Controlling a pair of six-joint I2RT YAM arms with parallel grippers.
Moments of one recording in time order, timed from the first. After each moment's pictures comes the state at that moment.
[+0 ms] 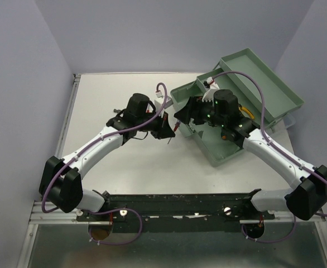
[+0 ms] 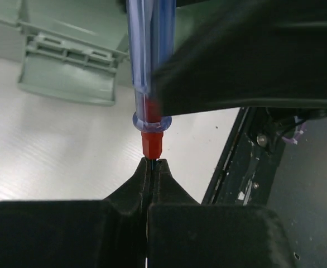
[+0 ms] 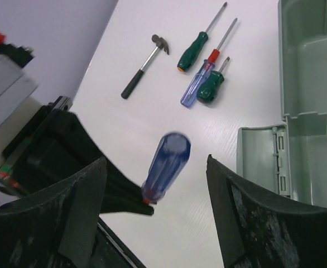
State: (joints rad) left arm -0.56 1.41 1.08 -0.26 0.65 -0.17; right arm 0.60 1.29 1.11 -0.16 -0.19 0.52
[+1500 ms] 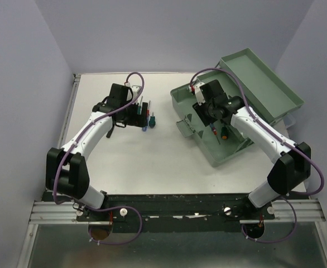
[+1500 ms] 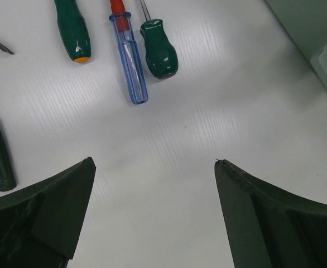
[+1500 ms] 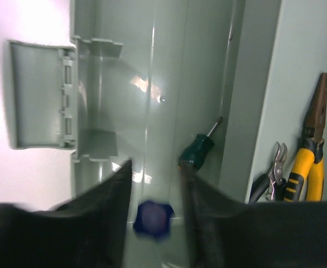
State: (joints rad) left arm -0.29 1.51 1.22 -0.58 0.23 -0.11; right arm 0.54 1.58 1.43 -0.77 0.22 -0.20
